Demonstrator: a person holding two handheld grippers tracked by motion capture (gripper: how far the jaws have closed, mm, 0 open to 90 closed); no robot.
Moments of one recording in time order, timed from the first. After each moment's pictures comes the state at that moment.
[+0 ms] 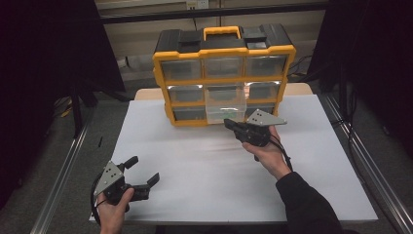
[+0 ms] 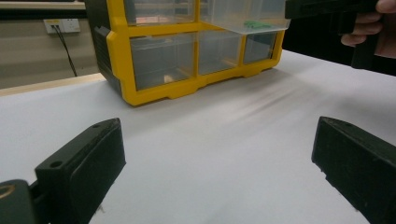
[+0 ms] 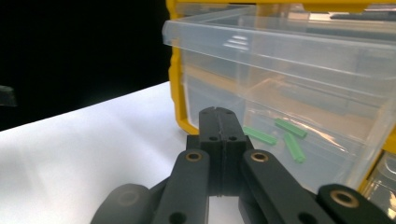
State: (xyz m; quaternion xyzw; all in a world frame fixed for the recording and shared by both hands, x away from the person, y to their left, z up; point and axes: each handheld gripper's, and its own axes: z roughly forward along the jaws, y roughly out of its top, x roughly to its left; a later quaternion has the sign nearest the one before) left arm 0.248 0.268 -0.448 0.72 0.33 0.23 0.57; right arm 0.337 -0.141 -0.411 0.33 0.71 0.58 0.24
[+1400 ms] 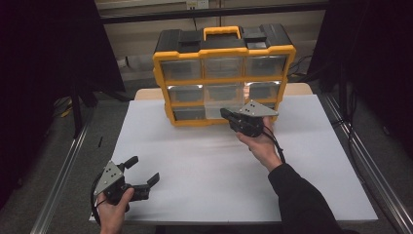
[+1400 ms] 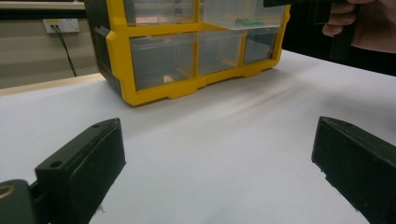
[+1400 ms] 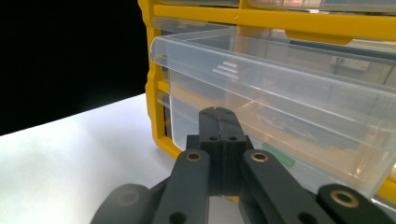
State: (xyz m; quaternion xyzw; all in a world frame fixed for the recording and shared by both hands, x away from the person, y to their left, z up) left arm 0.247 0.269 -0.448 0.71 0.33 0.23 0.57; right arm 0.361 -0.127 -0.403 0.33 0.70 0.57 0.28
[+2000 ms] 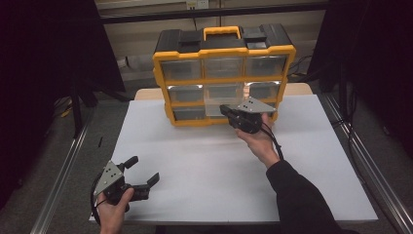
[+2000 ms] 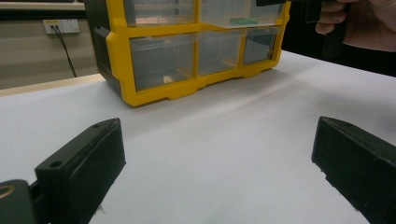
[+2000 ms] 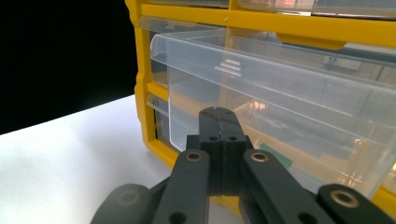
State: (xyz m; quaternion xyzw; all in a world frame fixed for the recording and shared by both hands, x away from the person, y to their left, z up) left arm 0.248 0.269 -0.448 0.72 0.33 0.23 0.57; right arm 0.371 -0.125 -0.401 0.34 0.70 0.57 0.28
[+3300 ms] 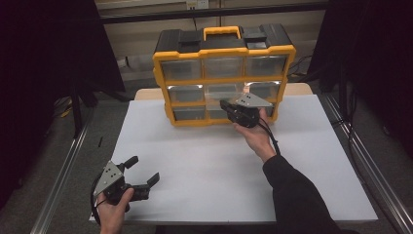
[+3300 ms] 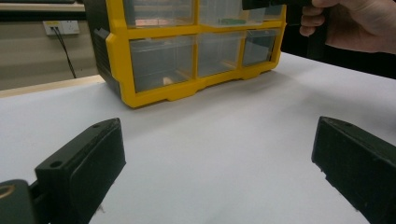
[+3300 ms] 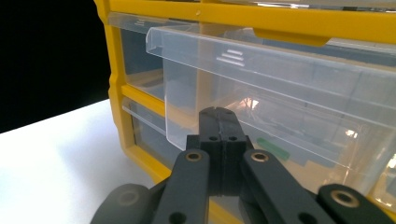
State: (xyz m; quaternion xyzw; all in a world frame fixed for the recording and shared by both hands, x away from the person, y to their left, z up) left arm 0.248 0.269 -0.448 0.71 0.33 0.23 0.58; right arm 0.393 -0.124 -0.405 0.35 0.69 0.56 0.30
